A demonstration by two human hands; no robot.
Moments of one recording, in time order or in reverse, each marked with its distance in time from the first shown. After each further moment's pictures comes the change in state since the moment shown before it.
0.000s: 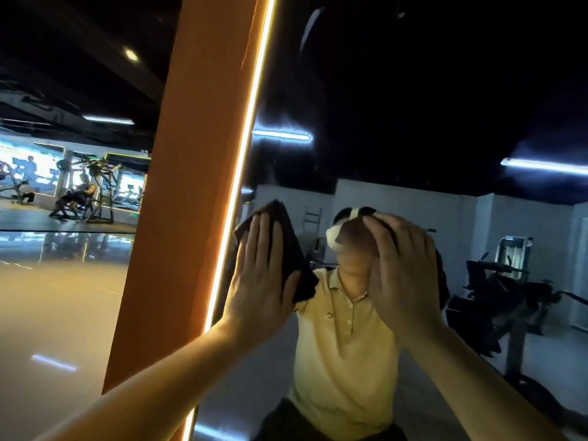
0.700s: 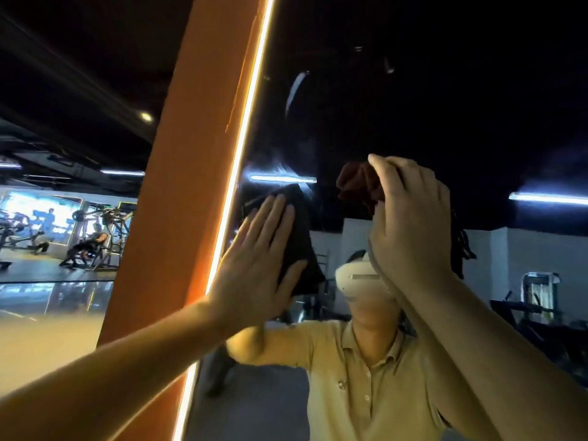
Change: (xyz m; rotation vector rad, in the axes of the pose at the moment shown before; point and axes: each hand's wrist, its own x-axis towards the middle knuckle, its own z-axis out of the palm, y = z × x) left_hand 0.144 -0.017 -0.039 0.158 -0.049 0.201; right_hand 0.150 0.022 0.003 -0.016 0.116 0.115
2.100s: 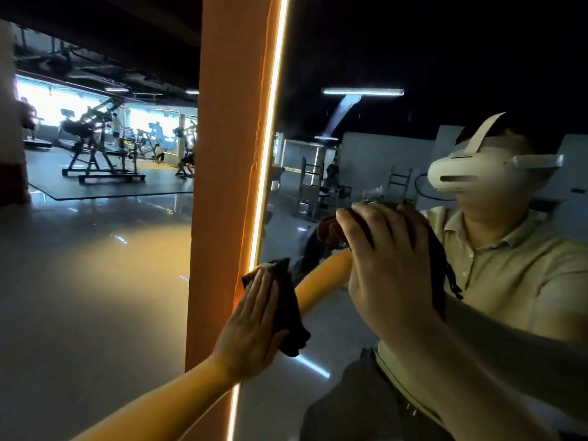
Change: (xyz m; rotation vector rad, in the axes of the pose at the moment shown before) left_hand 0.163 -0.055 -0.072 0.004 -0.309 -0.215; right_hand 0.296 0.043 0.021 0.203 -0.312 -0.197
